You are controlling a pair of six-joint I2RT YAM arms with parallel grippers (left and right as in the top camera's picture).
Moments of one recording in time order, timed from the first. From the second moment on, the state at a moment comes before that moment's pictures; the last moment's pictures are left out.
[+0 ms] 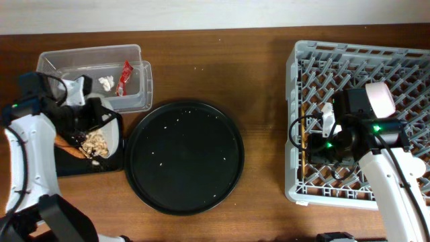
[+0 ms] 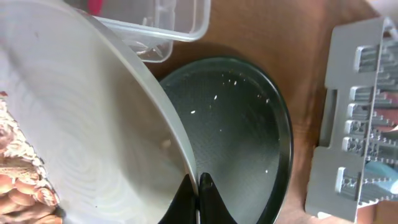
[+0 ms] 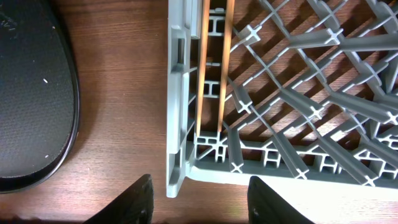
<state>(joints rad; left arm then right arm) 0.40 1.64 1.38 -1.06 0.64 0.10 0.03 1.27 1.18 -1.30 -0.10 0.14</state>
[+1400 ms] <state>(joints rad) 0.17 1.57 1.38 -1.28 0.91 0.30 0.03 1.27 1.18 -1.32 -0.10 0.14</state>
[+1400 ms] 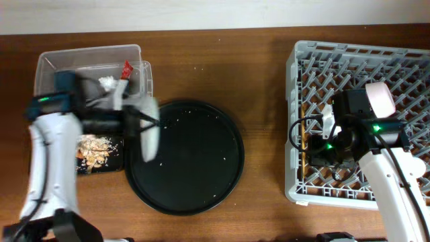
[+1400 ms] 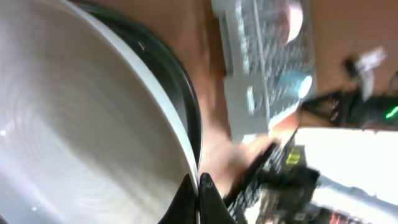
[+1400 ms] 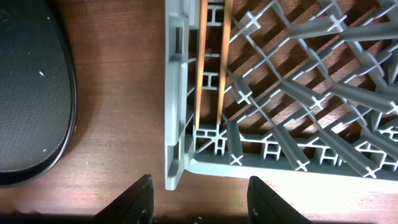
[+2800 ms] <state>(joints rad) 0.21 1.42 1.49 -1.32 0.16 -0.06 0.60 1.97 1.26 -0.70 -0.26 0.42</state>
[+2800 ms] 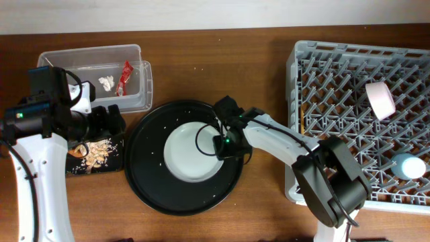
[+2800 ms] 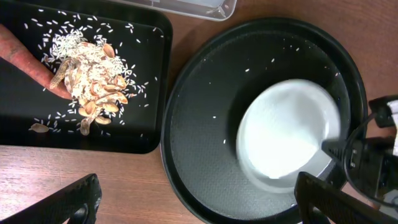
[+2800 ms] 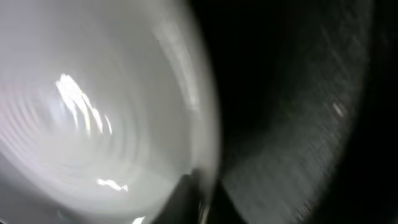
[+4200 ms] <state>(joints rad) 0.21 1.42 1.49 -1.32 0.18 -0.06 0.12 1.66 1.63 -1.25 0.62 0.34</state>
